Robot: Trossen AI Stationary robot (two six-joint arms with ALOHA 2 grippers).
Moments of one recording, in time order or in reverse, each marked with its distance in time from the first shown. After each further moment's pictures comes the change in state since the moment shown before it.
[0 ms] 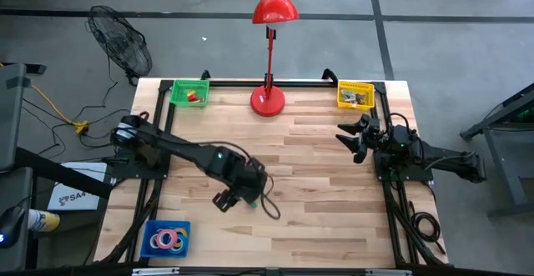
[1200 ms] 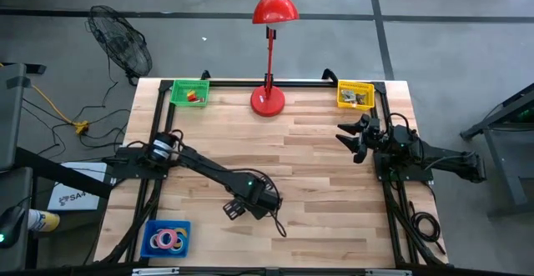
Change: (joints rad) left arm -0.038 0.348 -0.022 0.122 -0.039 0.135; right arm 0.000 0.000 0.000 0.002 0.000 0.000
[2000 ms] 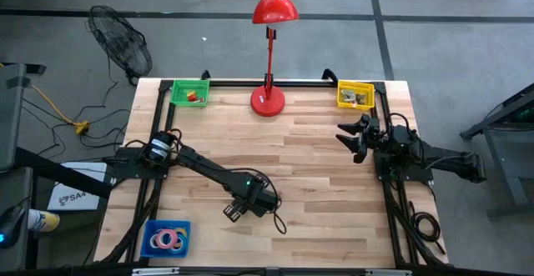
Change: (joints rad) left arm 0.000 -0.004 -0.046 0.021 0.009 -0.180; right arm 0.000 0.000 0.000 0.000 0.000 0.000
